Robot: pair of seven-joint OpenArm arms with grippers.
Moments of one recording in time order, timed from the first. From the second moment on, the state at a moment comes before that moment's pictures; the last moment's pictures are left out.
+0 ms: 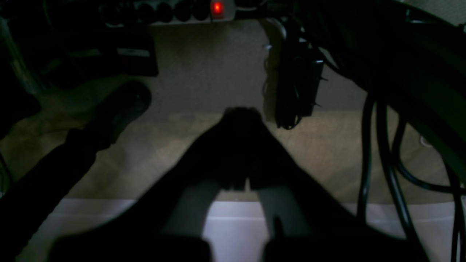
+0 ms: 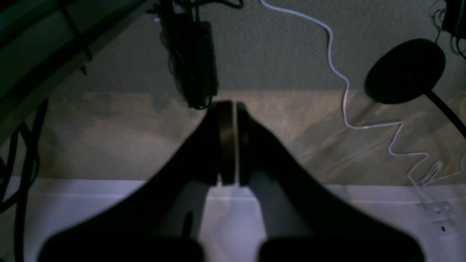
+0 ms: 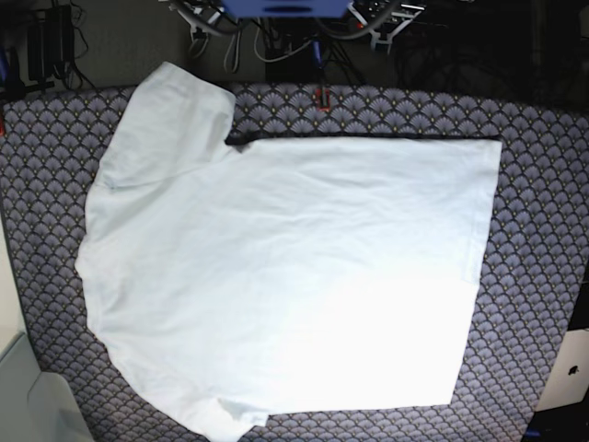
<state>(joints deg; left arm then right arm) 0.3 -0.9 4.0 1.9 -2.0 -0.6 -0.8 -2.7 0.2 2.5 1.9 -0.1 1.3 -2.5</state>
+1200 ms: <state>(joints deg) 28.4 -5.2 3.9 48.6 -2.6 -0.6 -0.3 -33.9 4.8 2.3 55.0 0.1 1.1 -3.7</state>
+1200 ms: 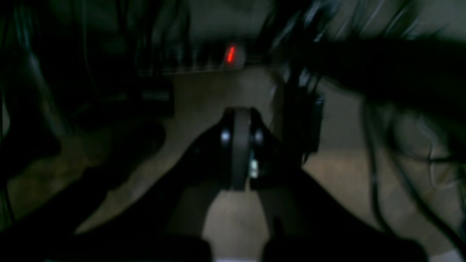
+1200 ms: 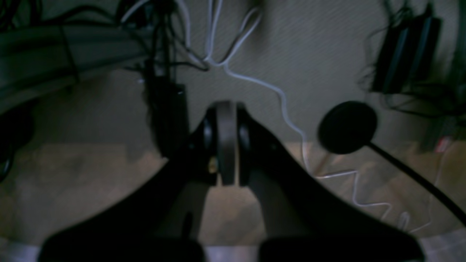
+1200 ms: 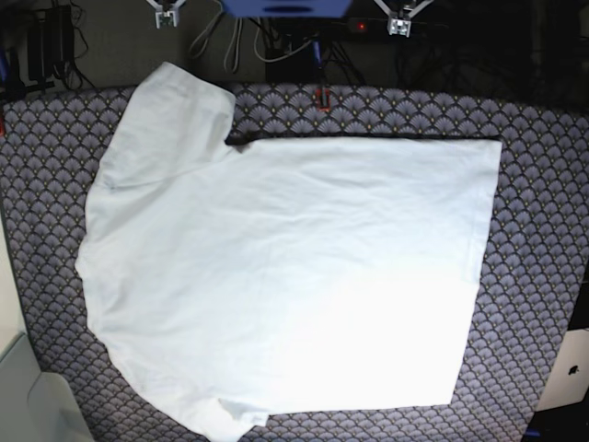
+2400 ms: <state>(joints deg) 51.6 -15.1 -1.0 113.3 -13.1 -0.2 9.8 -47.0 16.0 5.0 114.4 12.7 2.6 -12.5</state>
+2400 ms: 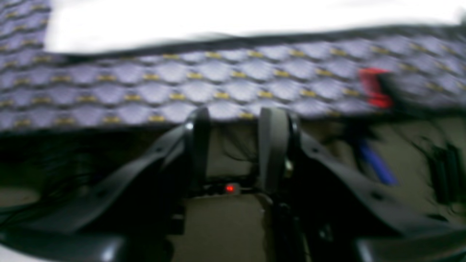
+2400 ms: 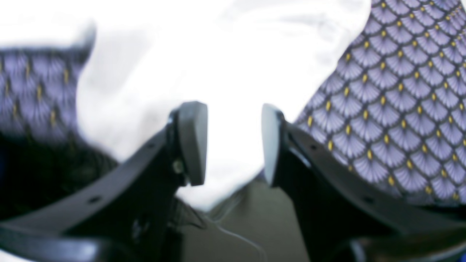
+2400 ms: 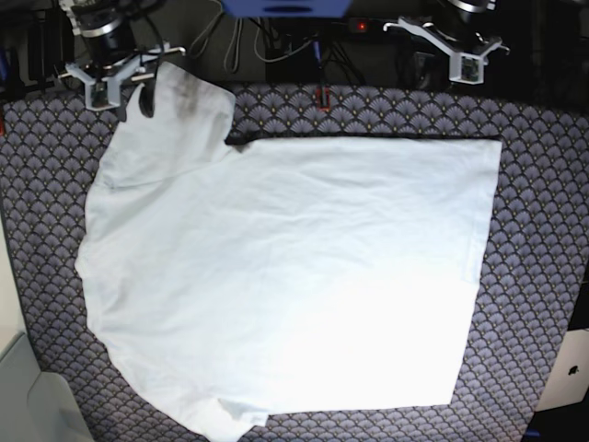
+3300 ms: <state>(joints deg) 51.3 -11.4 -11.8 113.3 -13.1 -0.8 9.8 -38.9 12.7 15.8 99.1 23.8 17.3 -21.8</state>
